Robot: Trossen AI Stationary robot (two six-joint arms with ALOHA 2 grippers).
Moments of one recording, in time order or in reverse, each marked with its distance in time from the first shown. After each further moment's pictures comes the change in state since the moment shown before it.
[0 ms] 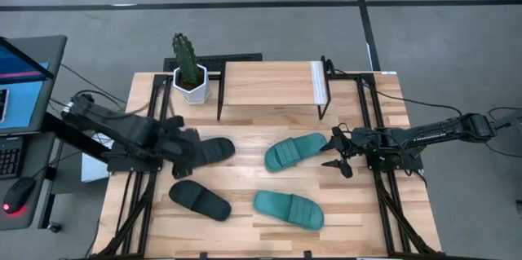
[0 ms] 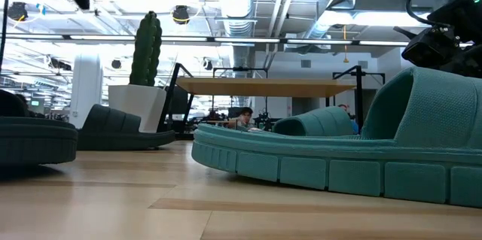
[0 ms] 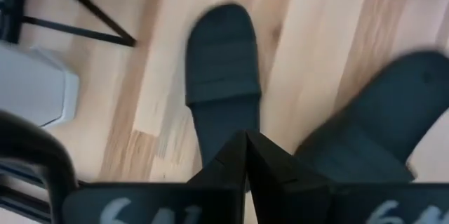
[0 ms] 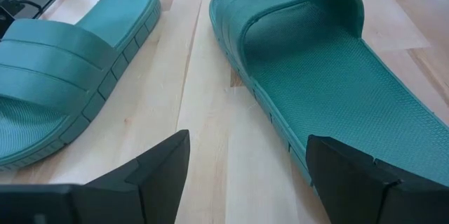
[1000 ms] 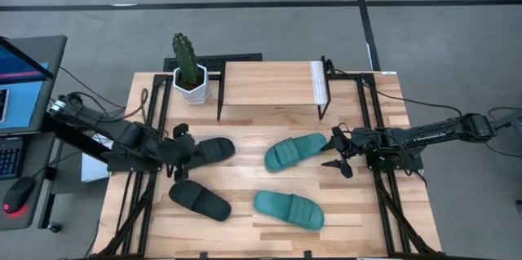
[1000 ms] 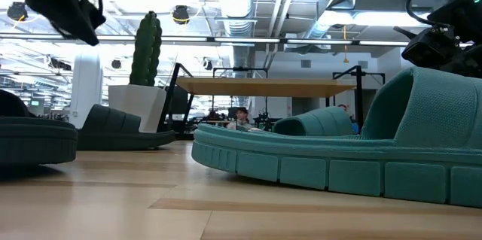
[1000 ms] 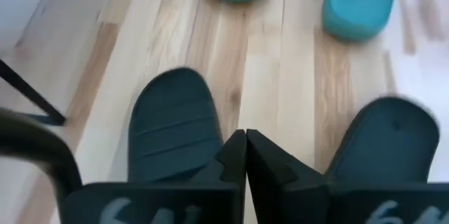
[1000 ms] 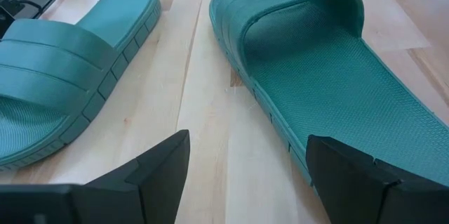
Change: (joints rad) left arm -0.004 -0.453 -0.617 0.699 -0.041 0.147; right arm 0.000 0.000 0.000 0.000 0.000 0.000
